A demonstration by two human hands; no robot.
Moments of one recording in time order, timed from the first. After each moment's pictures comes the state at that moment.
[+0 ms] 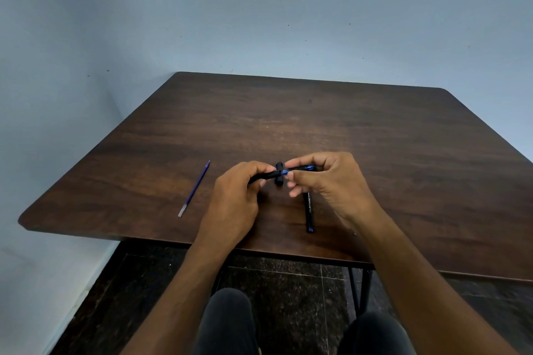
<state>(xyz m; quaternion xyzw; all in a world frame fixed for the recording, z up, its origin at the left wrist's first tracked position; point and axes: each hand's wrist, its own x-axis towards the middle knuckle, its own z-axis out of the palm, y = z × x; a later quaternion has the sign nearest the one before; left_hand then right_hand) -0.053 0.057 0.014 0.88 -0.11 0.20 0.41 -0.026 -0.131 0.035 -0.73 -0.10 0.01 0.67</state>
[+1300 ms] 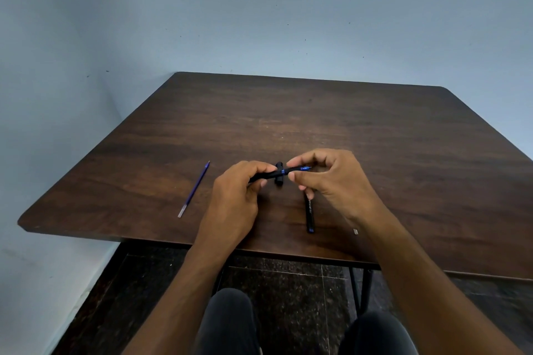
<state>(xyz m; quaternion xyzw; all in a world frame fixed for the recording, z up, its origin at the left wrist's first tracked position) -0.054 0.059 0.010 0.88 -0.12 0.24 0.39 -0.028 -0.137 0.040 -0.79 -0.12 0.00 0.60</state>
